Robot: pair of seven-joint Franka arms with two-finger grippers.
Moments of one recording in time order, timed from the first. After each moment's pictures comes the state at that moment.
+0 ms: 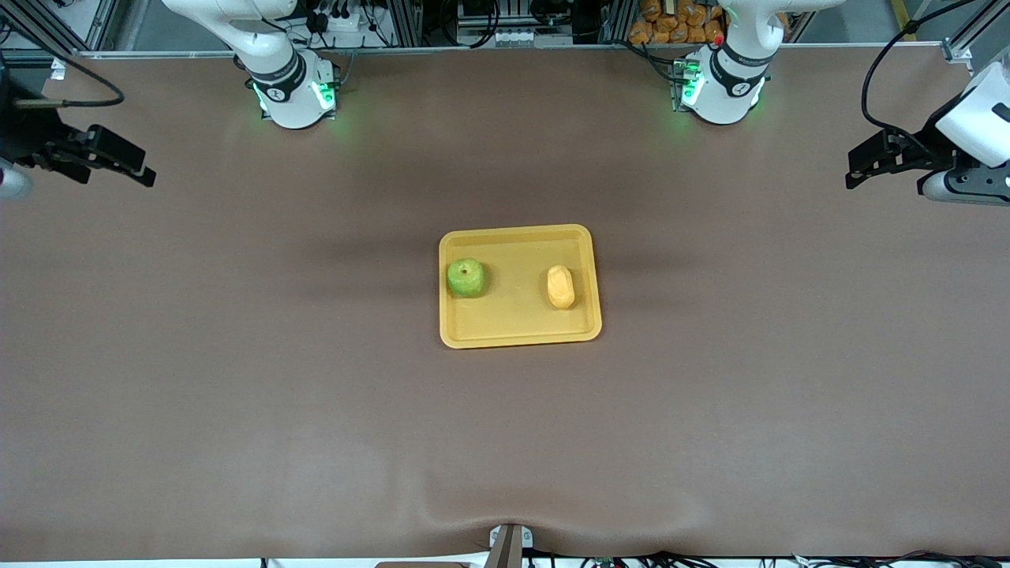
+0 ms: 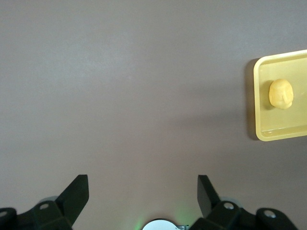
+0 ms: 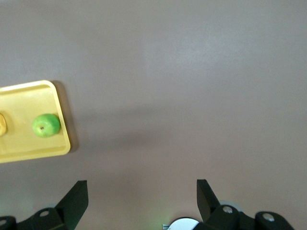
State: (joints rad) left arm 0.01 -0.09 -0.08 -1.67 0.02 1.57 0.05; right arm -0.04 -0.10 0.07 -1.61 0.09 1.45 0.12
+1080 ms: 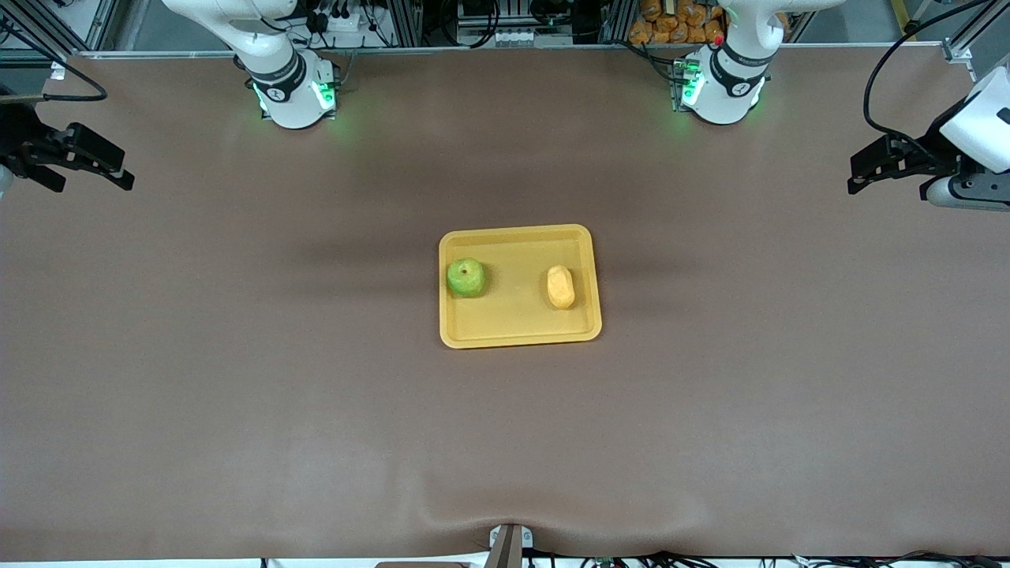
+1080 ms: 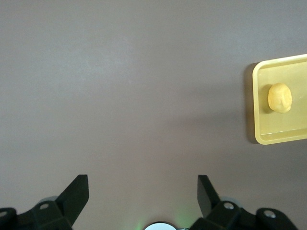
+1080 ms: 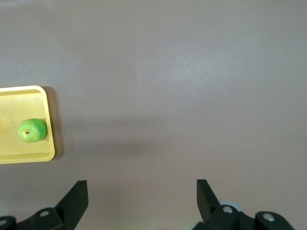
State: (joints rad) left arm 0.01 -0.07 -0.08 -1.64 0.02 1.57 0.05; right arm -0.04 -0.08 0.03 -1.58 0.05 1.50 0.00
